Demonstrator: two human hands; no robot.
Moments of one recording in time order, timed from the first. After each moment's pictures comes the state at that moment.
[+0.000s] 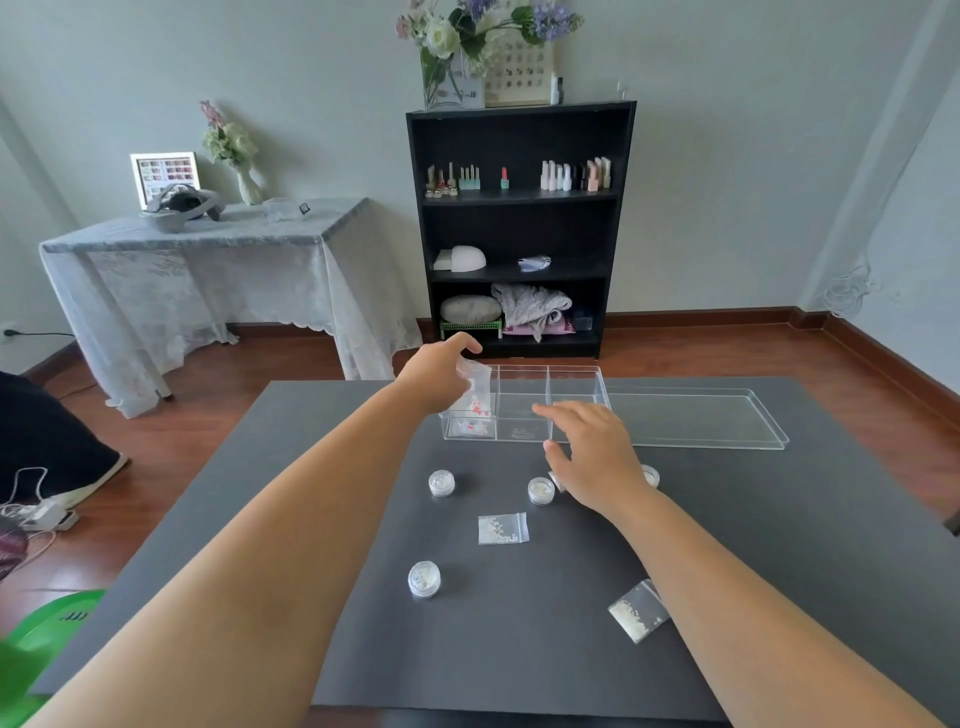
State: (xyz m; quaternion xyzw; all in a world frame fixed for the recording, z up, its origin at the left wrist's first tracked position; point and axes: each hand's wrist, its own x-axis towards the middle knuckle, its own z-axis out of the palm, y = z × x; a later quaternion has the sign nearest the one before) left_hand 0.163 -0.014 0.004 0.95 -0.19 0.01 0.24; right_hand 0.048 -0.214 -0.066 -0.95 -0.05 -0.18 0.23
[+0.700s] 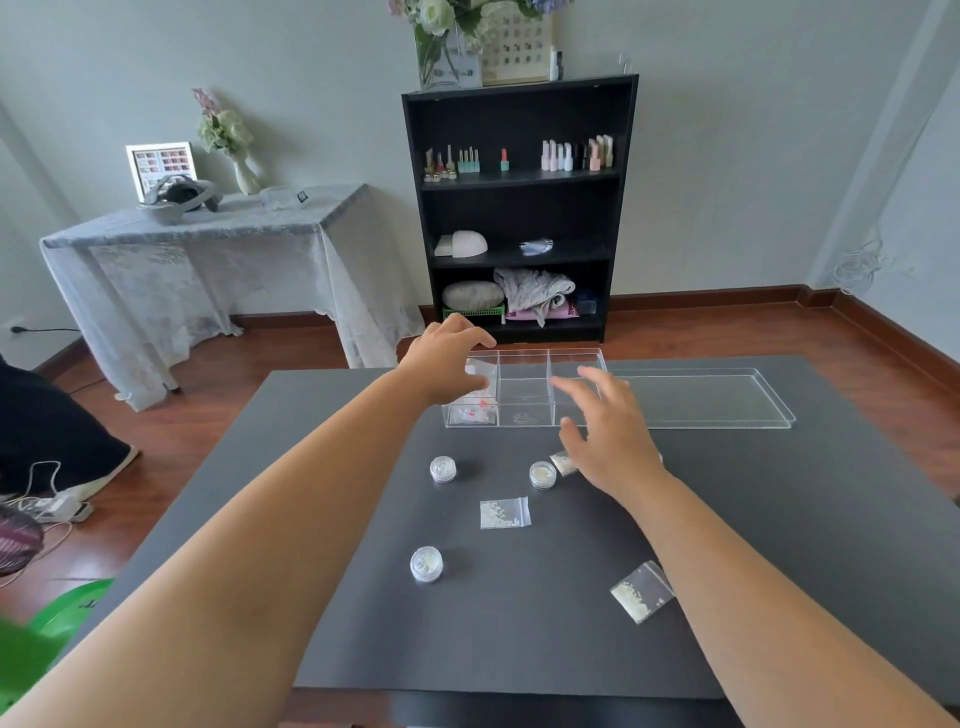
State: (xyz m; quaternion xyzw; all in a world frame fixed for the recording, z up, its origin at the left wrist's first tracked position) left_hand 0.160 -0.019 0.004 0.95 -0.27 0.05 0.12; right_hand 0.037 -0.219 -0.060 -0.94 -0.03 -0.22 0.27
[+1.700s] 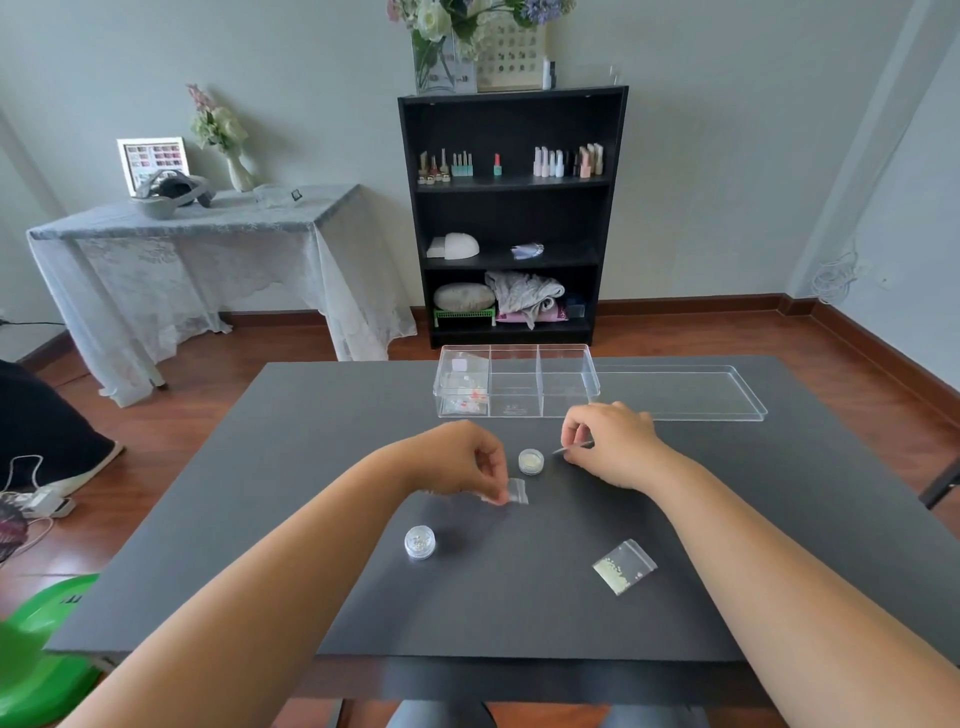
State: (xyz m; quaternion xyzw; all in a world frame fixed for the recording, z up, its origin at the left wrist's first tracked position) left_hand 0.056 -0.008 -0.024 0.89 -0.29 -0.24 0.26; right_hand 0.016 -0.236 -0.041 -0.98 0.00 -0.01 0.18
